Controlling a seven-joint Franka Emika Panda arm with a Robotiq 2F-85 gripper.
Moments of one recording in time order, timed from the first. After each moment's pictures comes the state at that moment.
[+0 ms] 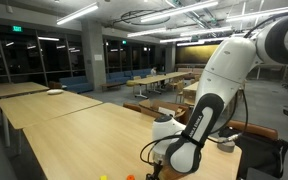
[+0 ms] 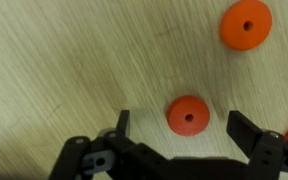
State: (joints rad) arm 0.33 0.43 0.04 -2.34 -0.01 2.77 0.73
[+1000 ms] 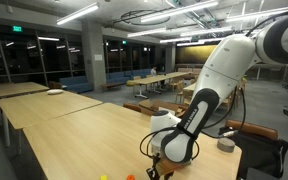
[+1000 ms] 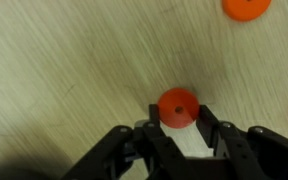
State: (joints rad) arm 0.31 0.42 0.02 -2.30 0.01 2.69 0.73
